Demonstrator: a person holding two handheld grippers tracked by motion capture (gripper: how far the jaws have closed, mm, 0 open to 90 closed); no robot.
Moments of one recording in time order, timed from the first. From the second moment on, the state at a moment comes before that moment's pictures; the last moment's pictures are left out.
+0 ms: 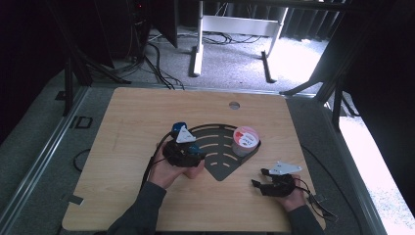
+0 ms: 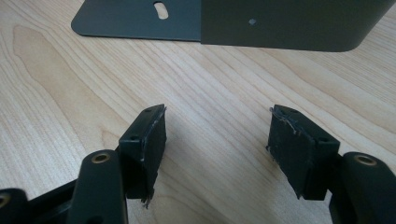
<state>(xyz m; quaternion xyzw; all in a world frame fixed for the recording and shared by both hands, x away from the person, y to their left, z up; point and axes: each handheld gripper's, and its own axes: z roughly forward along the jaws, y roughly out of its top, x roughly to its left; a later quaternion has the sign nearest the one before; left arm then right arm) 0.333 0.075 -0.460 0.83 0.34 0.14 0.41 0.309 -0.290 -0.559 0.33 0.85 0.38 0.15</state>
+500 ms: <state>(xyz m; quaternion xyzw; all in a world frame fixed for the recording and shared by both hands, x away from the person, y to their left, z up) 0.336 0.080 -0.467 0.83 0.35 0.14 0.41 0.309 -0.290 -0.559 0.33 0.85 0.38 0.15</state>
